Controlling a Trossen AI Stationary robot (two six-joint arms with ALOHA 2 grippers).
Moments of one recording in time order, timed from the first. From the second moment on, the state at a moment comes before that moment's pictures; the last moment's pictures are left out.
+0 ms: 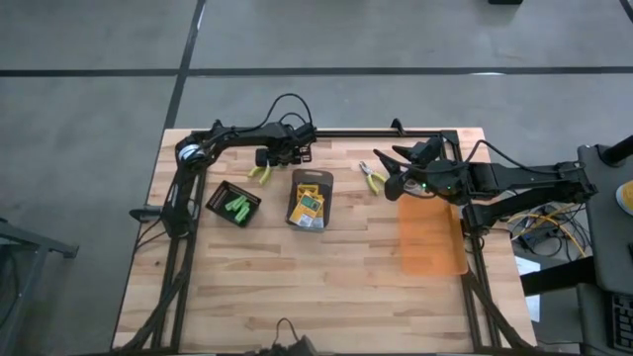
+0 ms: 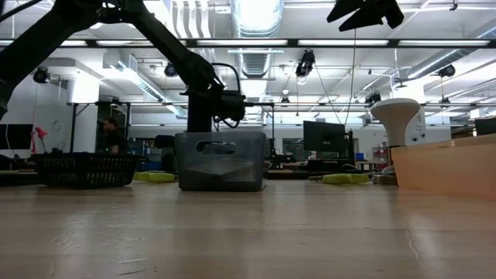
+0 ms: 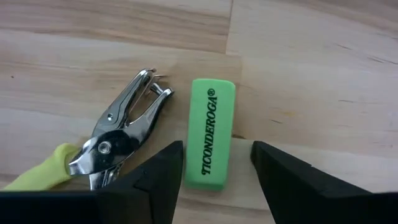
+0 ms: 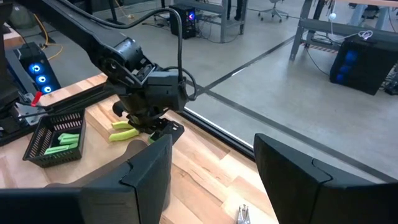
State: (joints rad) left arm 0.57 2.07 1.47 -0.81 -0.27 -1.12; right arm 0.08 0.99 0.99 -0.44 0.81 0.39
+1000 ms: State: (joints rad) left arm 0.59 2.07 1.49 -0.82 -0.27 -1.07; right arm 0.08 0.99 0.99 -0.44 0.81 0.39
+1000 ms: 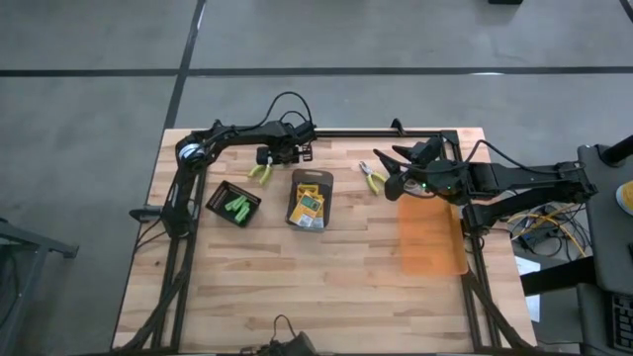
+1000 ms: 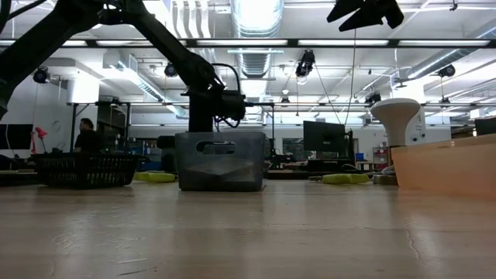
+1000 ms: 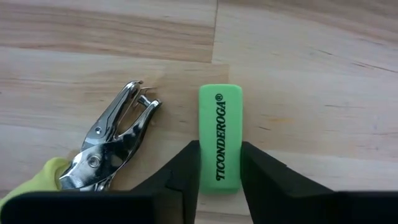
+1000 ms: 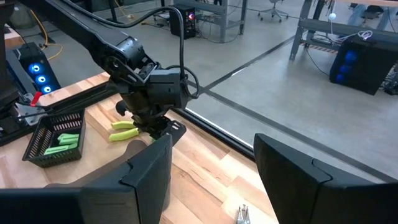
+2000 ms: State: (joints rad) left arm 0.55 2.02 1.80 -1.30 -0.39 -1.34; right arm 0.08 0.99 0.99 -0.44 0.81 0.39
